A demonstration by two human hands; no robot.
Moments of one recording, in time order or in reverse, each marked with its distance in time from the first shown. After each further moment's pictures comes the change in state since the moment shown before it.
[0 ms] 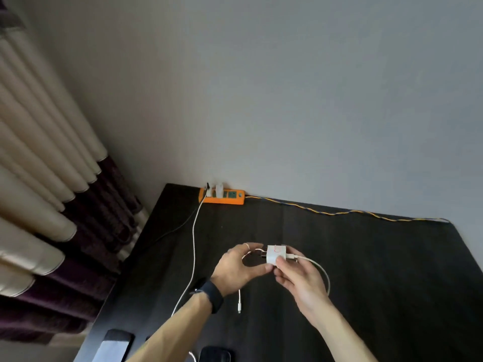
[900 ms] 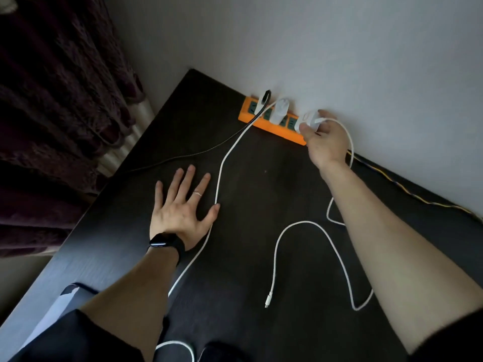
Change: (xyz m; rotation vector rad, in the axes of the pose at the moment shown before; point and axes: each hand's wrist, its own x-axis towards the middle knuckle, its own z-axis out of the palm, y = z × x) left_hand 0.060 -0.269 -0.060 0.685 0.364 -0.282; right_hand 0.339 0.031 0.145 -0.899 0.171 -0.314
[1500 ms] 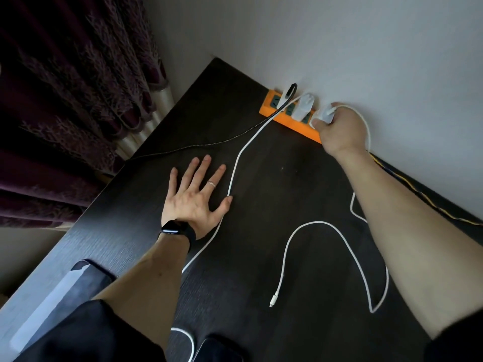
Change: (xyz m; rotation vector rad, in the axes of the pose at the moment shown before) left_hand 0.002 0.001 0.001 0.021 0.032 -0.011; right_hand 0.023 -0.016 0.010 -0.469 -0.085 -0.246
